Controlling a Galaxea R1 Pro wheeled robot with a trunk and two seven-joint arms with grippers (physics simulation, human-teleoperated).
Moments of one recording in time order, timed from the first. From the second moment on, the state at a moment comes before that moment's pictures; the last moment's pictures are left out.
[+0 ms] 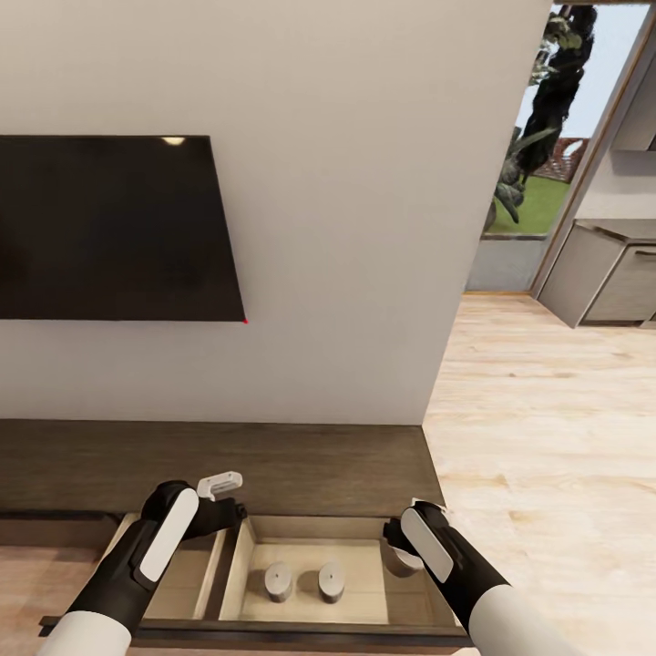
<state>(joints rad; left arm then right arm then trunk) -0.49 0.07 -0.11 -1.12 0.64 0.99 0.40 -0.60 0.04 0.37 -0.71 -0.84 0.59 -0.66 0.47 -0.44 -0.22</state>
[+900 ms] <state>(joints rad) -0.48 0.07 -0.10 -1.17 0.66 0.99 0.39 -0.60 0.05 0.38 -0.71 -0.84 0.58 -0.66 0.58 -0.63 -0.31</state>
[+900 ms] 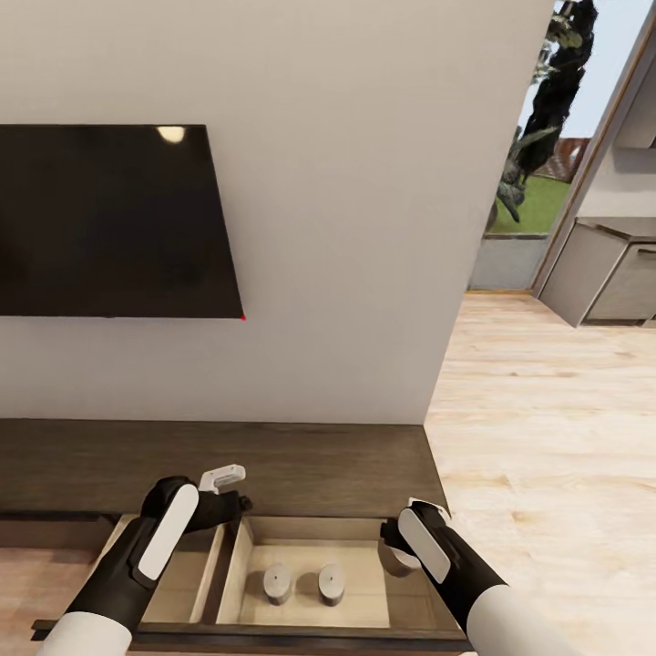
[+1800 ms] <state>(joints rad) -0.44 0.22 -0.28 -1.38 1.47 1.00 0.39 -0.60 0.05 0.38 -0.70 -0.84 0.58 -0.65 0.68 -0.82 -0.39</state>
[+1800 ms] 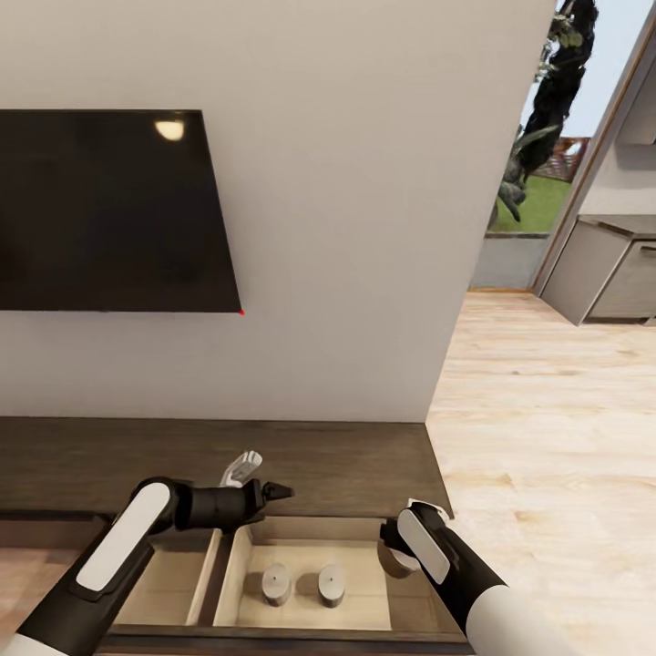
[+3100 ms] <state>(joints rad) -0.43 0.29 -0.30 -1.39 1.64 1.00 0.39 -0.60 0.05 0.39 -0.64 -0.84 0.59 -0.65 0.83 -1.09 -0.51</state>
